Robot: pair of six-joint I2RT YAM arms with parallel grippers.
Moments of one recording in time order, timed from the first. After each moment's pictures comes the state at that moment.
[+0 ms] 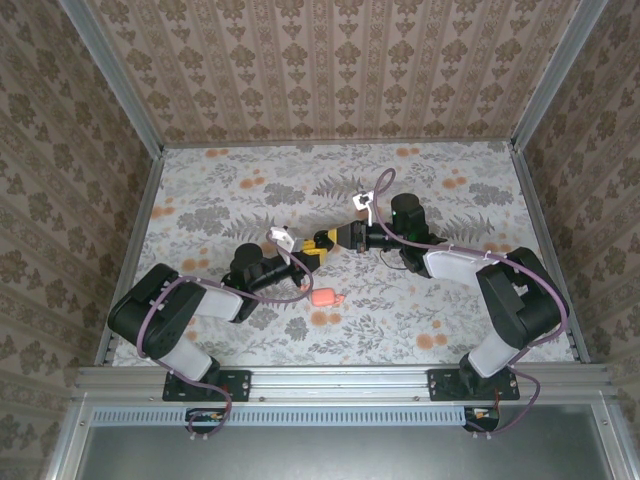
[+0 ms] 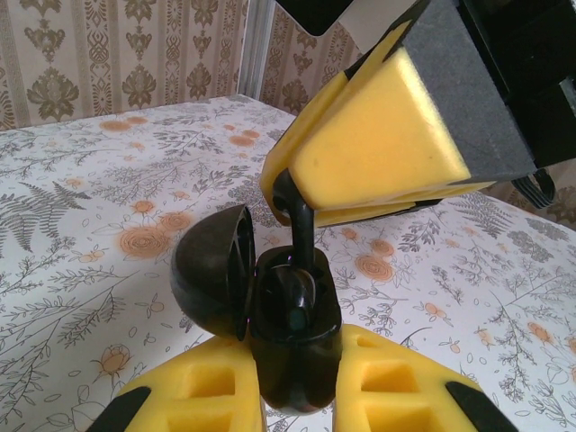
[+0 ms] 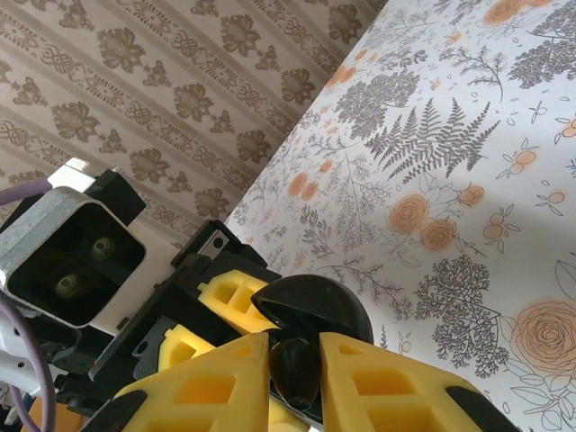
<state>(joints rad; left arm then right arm) -0.61 1.56 0.35 1.13 0.52 -0.18 0.45 1.62 0.78 0.53 -0.81 0.58</state>
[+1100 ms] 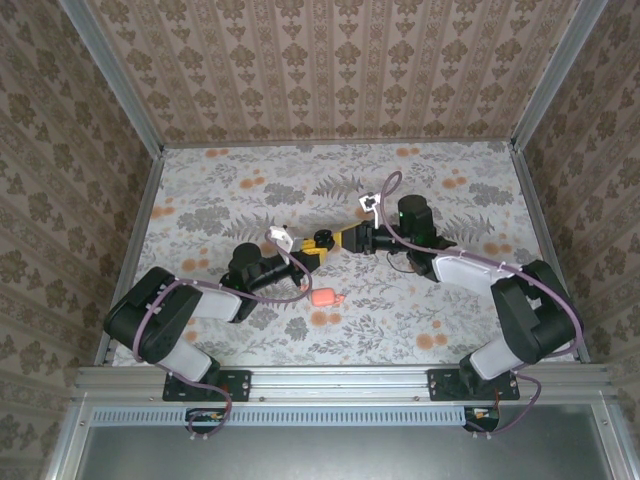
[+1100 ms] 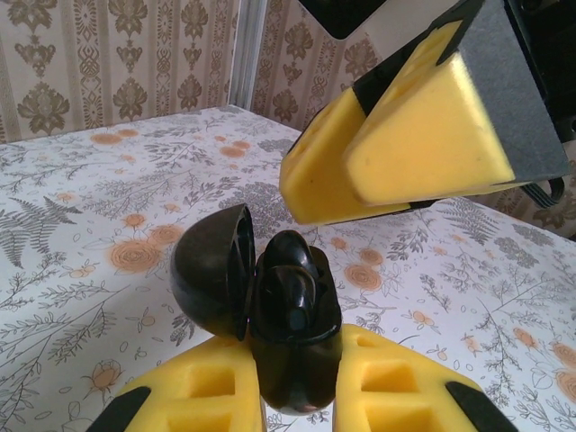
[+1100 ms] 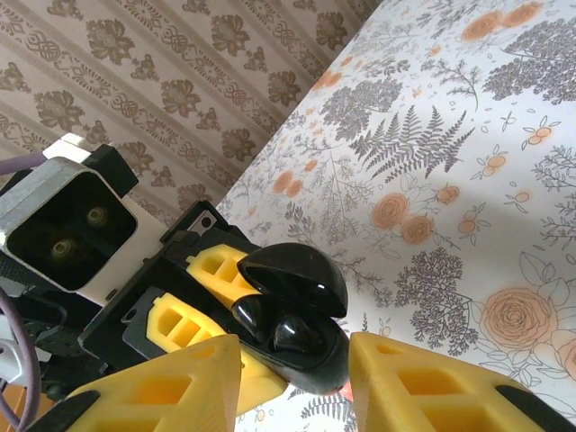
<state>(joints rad) -0.61 1.53 0.35 1.12 0.54 -0.18 0.43 1.50 0.74 0.44 -0.77 0.50</state>
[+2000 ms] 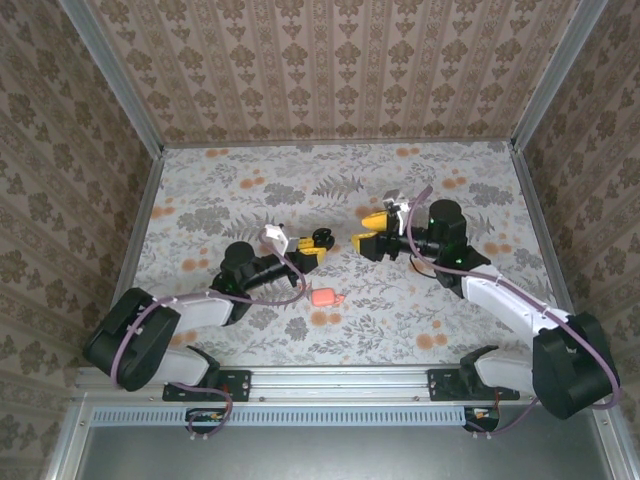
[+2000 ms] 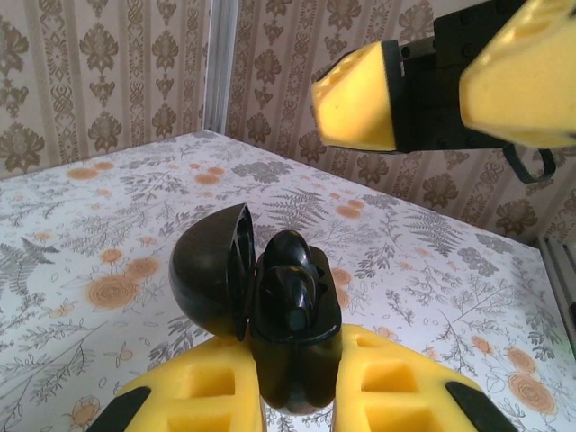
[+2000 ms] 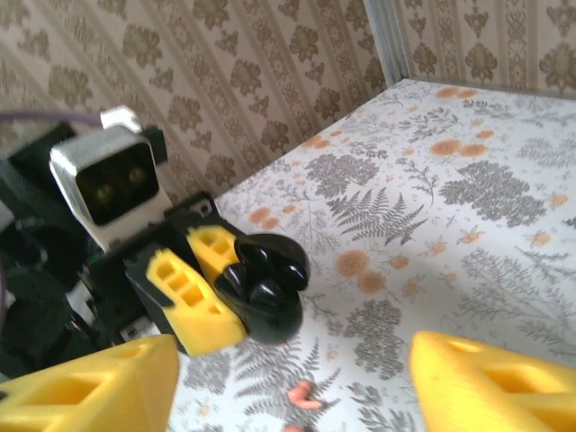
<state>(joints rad) -0.61 1.35 0.35 0.98 0.60 -0.17 0.35 1.20 0.66 0.31 -0.76 0.19</state>
